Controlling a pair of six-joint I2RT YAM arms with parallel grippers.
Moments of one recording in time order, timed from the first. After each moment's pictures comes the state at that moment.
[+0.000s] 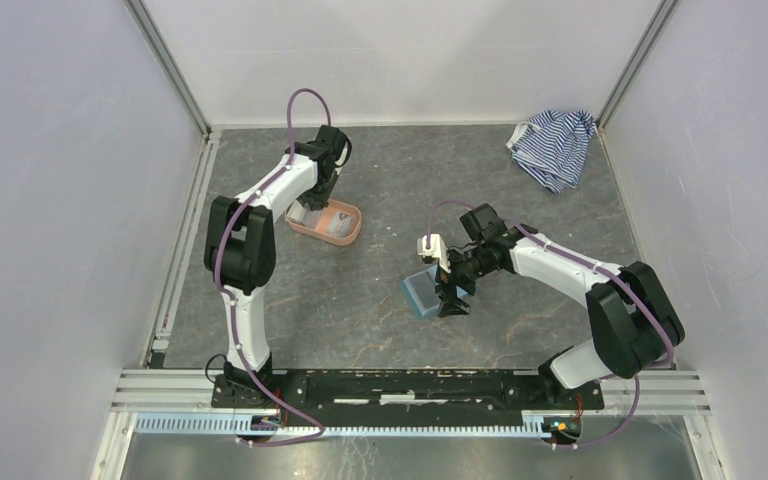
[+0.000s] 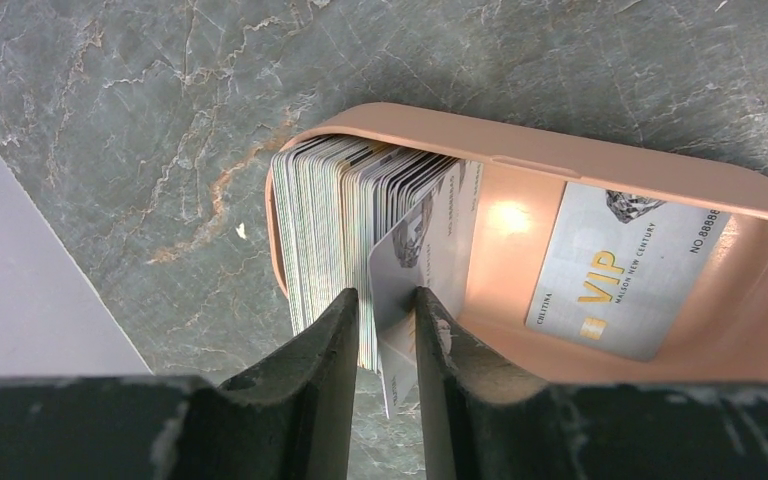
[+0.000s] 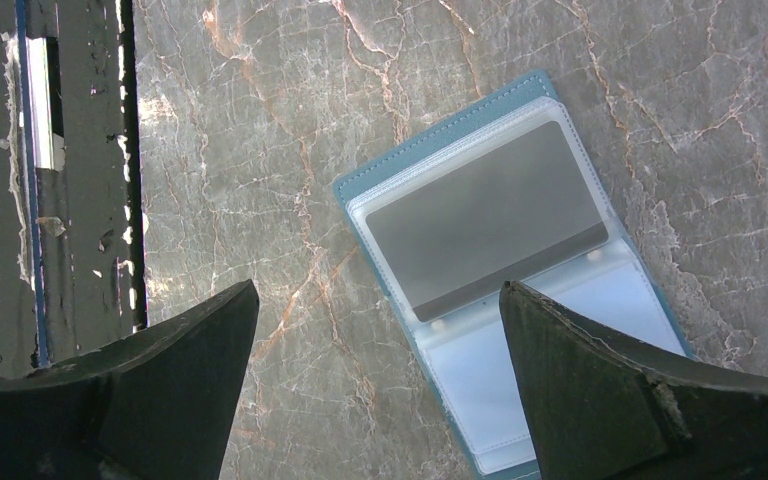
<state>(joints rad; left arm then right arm) -0.32 2.05 1.67 -0.84 -0.38 0.11 0.52 1.49 0.85 -0.55 -0.77 -0.81</state>
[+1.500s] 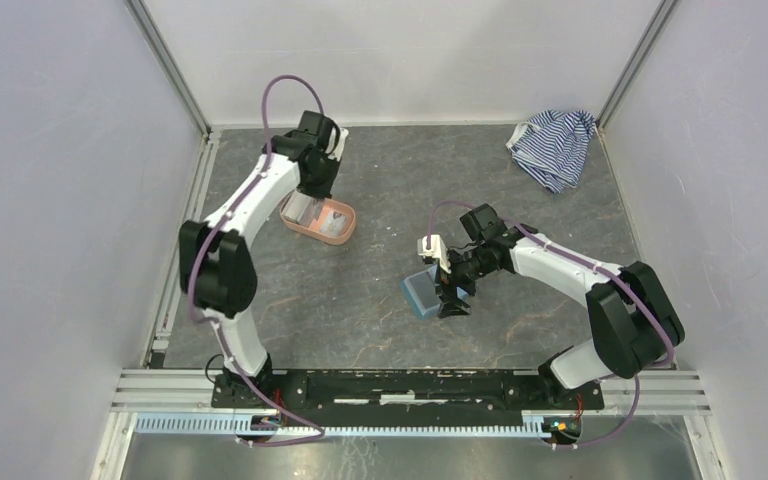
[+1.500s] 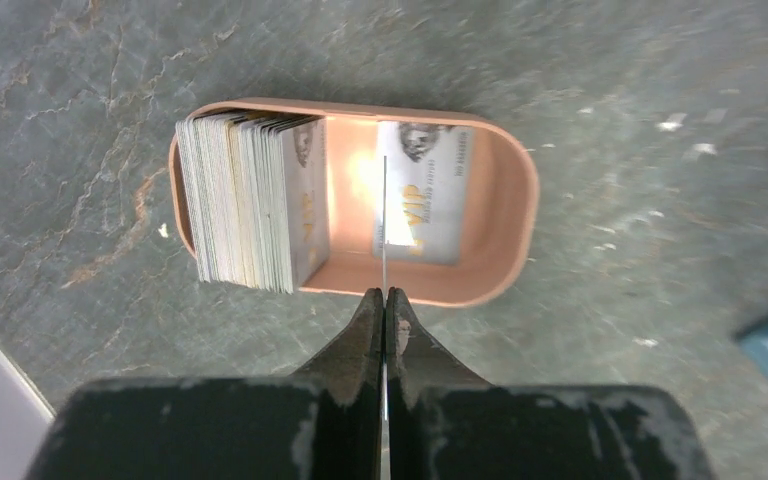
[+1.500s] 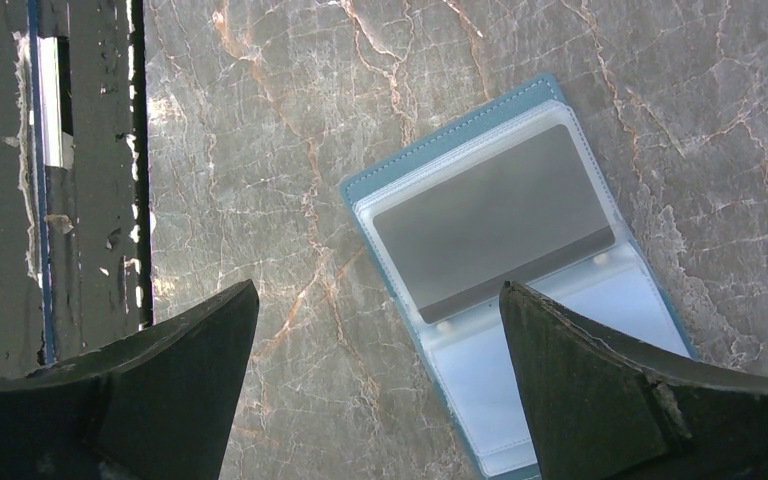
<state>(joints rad) -0.33 1.89 1.66 -0.88 -0.12 0.06 0.52 1.49 0.85 -0.56 -0.77 -0.81</state>
